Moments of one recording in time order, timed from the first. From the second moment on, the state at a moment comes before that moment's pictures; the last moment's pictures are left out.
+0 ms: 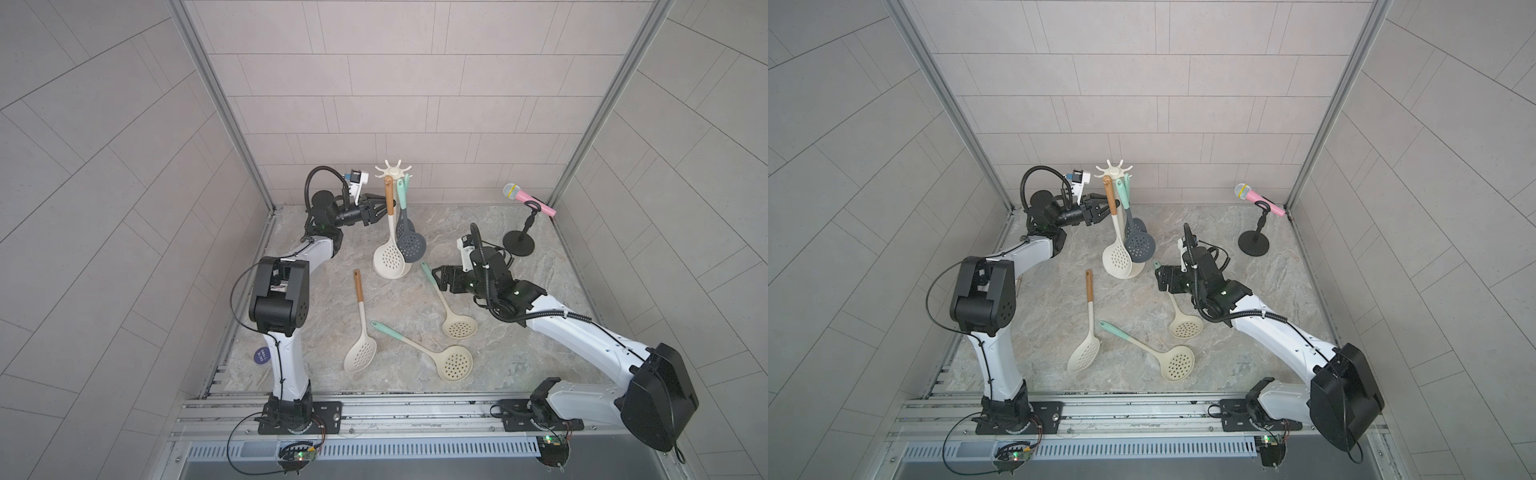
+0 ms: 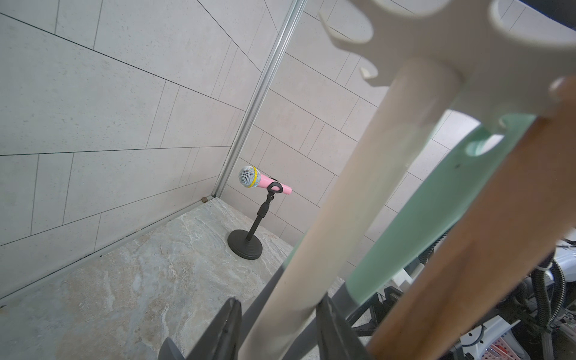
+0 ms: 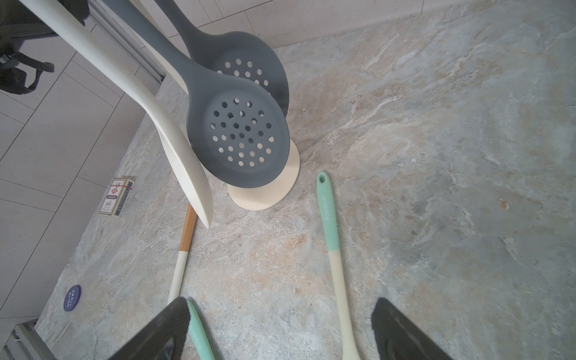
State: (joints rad) left arm -0.13 1.99 1.40 0.86 1.13 -0.69; right arm 0.56 1.25 0.88 -0.23 0.01 0.51
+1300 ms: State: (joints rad) left arm -0.22 1.70 1.29 0.23 0.76 0.00; right arm 0.55 1.27 0.88 -0.22 0.00 0.51
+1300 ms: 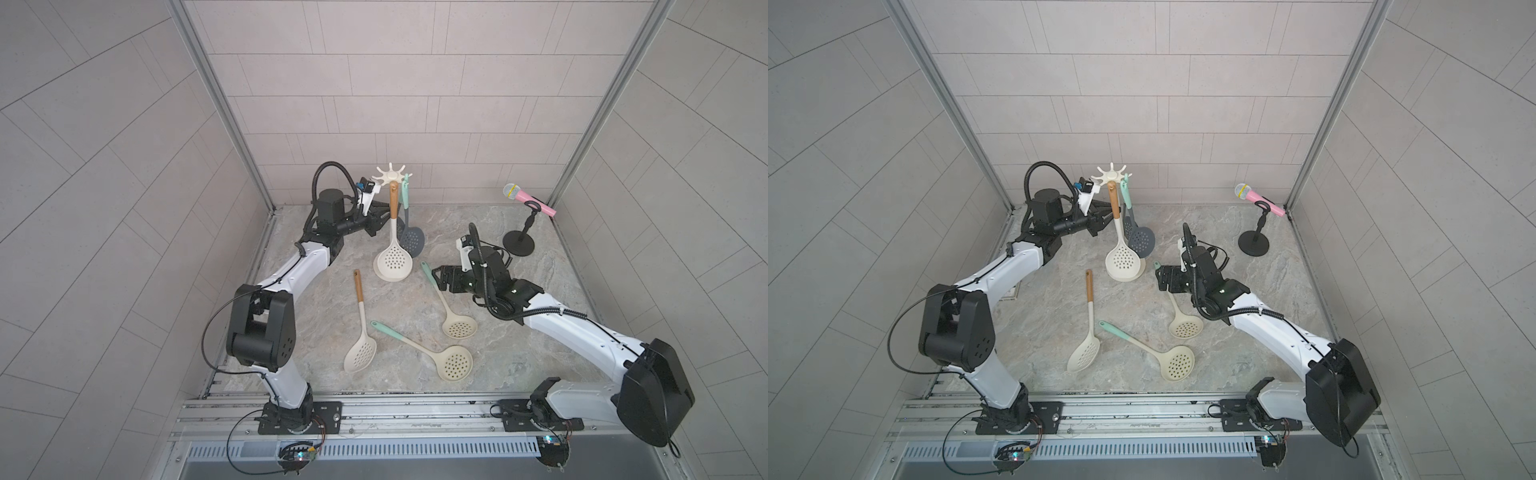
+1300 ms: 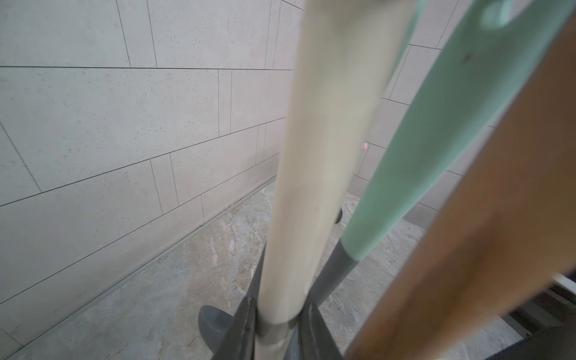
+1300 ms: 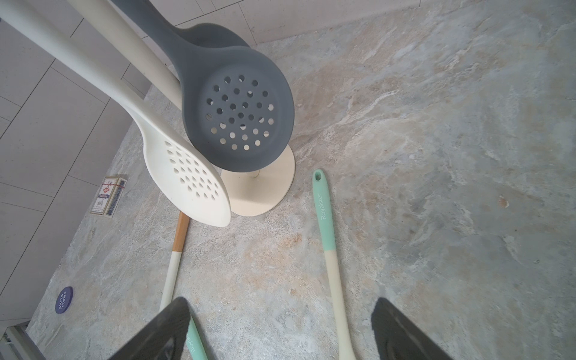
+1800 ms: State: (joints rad) left arm -0.32 1.62 1.22 0.22 0.37 -0.03; right arm 0.52 1.26 0.88 -0.24 -0.01 0.49
